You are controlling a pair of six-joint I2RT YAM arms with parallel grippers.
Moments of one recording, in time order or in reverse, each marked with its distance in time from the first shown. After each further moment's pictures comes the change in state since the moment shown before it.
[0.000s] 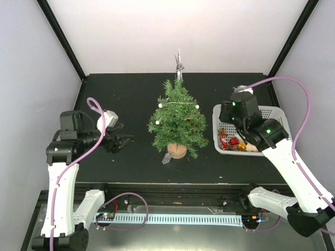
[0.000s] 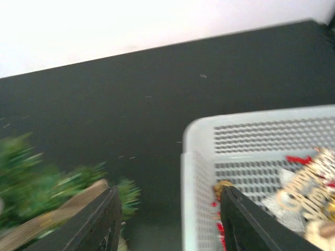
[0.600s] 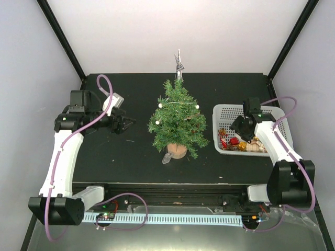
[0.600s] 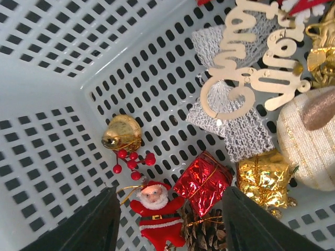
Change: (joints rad) left arm -0.060 0.308 0.138 0.069 -0.106 -0.019; right arm -0.581 0.286 -0.337 0.080 -0.391 0.228
